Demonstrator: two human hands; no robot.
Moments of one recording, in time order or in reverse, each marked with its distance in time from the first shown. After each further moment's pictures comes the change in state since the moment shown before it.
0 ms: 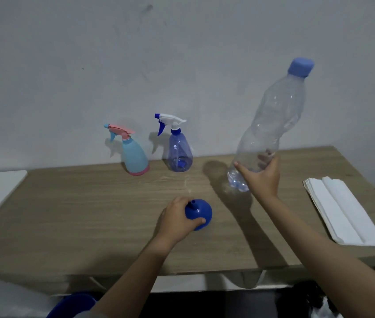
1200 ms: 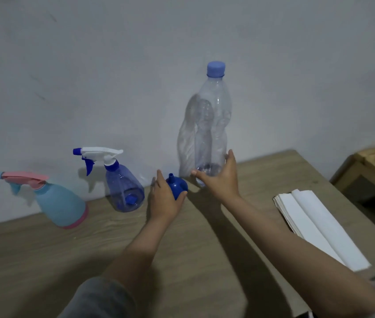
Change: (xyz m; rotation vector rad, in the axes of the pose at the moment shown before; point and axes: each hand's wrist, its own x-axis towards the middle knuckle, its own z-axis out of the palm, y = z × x) left_hand 0.189 0.051 0.079 0.047 0.061 0.022; right_hand 0.096 0.031 0.032 -0.117 -0.099 0.139
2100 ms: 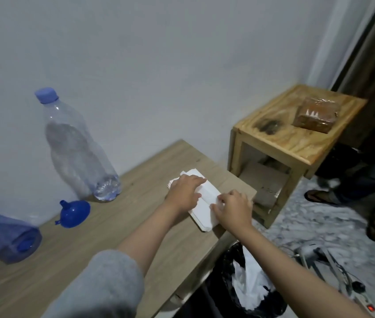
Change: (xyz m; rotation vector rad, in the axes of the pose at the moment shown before) left_hand -0.098 0.217 0.149 0.322 -0.605 0.859; right_hand -0.129 0.100 -0.257 -0.893 0.253 0.236
